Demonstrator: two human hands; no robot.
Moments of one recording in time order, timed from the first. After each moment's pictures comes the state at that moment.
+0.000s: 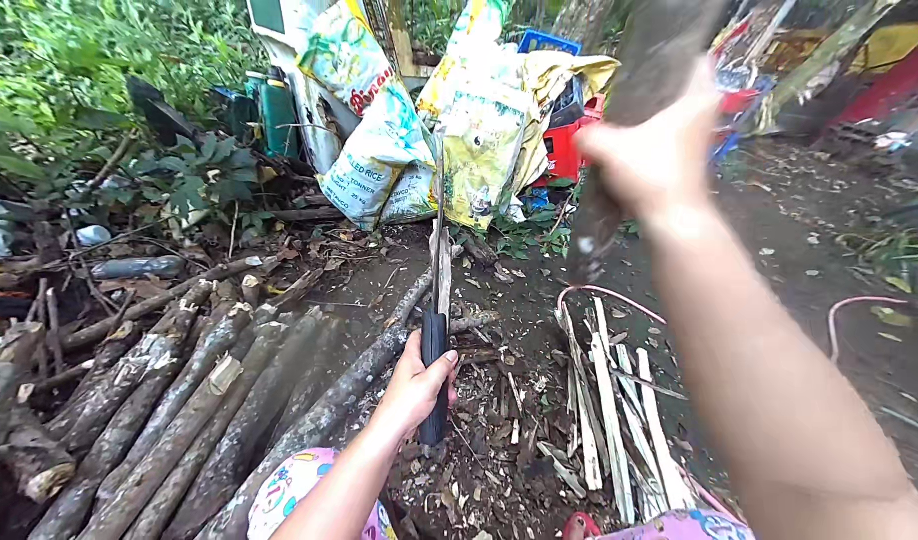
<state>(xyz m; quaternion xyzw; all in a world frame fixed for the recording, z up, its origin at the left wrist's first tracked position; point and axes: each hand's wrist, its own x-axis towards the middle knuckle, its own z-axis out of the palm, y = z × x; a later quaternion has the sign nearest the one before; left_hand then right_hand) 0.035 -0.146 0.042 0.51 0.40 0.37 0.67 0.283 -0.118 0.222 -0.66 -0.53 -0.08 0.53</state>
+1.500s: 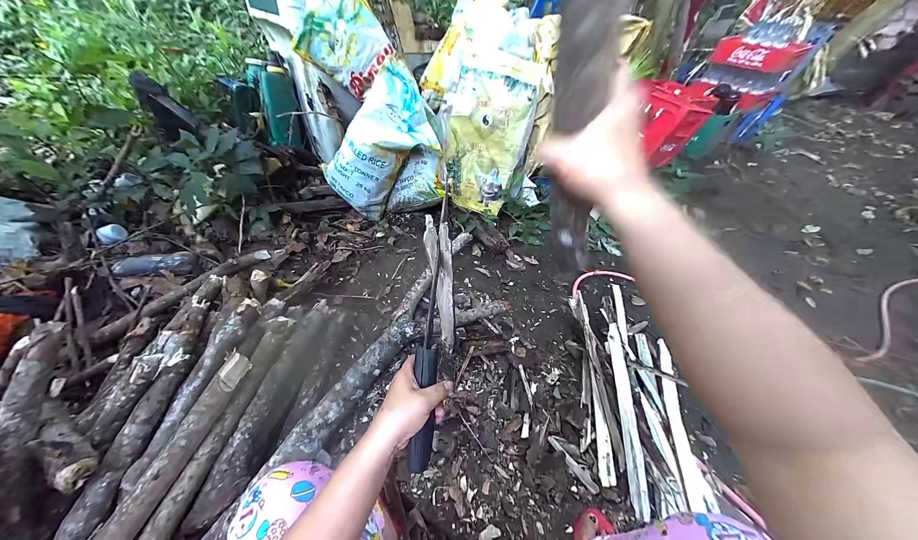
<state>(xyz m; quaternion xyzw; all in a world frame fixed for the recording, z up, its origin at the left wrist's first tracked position) 0.035 -0.127 -0.001 0.48 0.53 0.25 0.65 0.303 -0.060 0.192 -0.68 -0.58 0.01 0.46</state>
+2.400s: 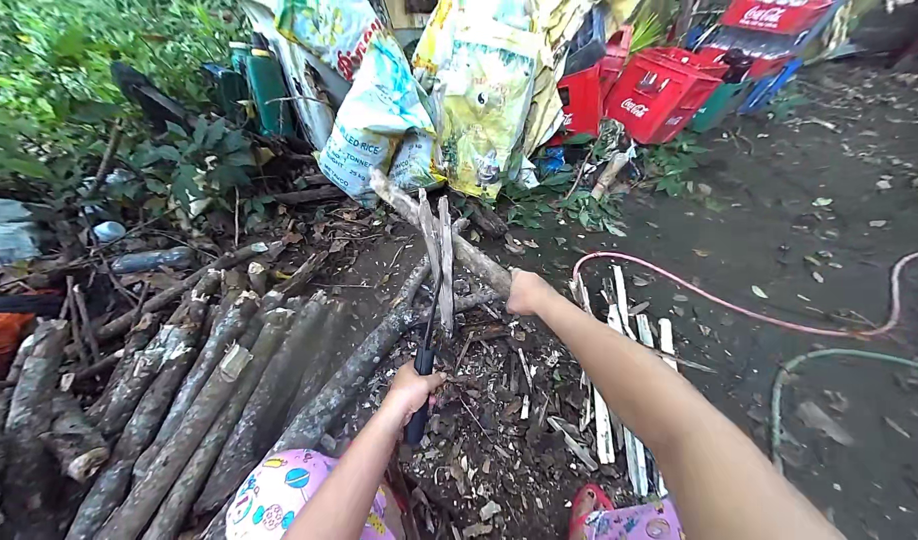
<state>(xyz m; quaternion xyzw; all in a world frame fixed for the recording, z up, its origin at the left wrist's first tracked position) 0.049 -0.099 -0.081 0.47 0.62 0.14 0.61 0.312 -0.039 -0.028 -0.79 -0.55 0.26 -0.01</state>
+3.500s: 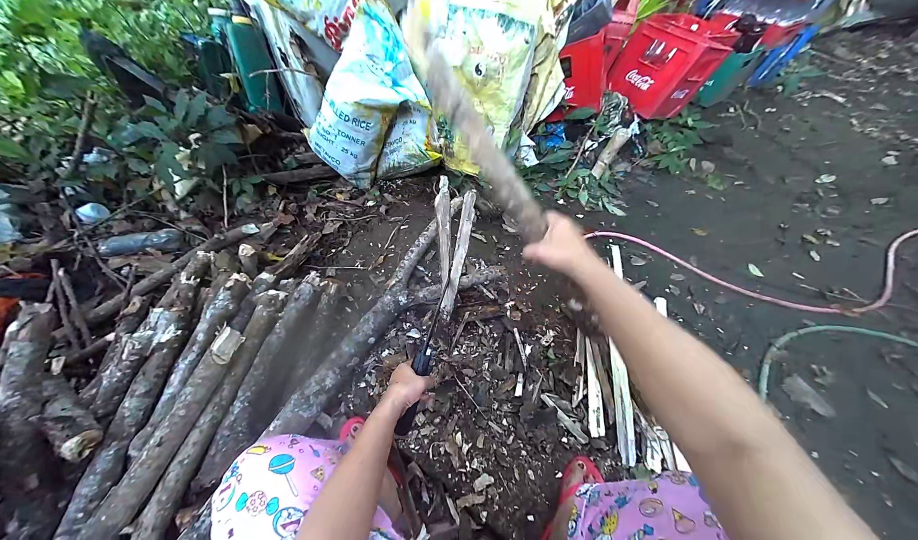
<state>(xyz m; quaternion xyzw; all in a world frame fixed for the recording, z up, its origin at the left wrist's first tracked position) 0.038 -0.100 -0.159 0.51 0.65 0.02 0.56 0.354 -0.067 0.006 -0.77 -0.52 0.23 0.29</state>
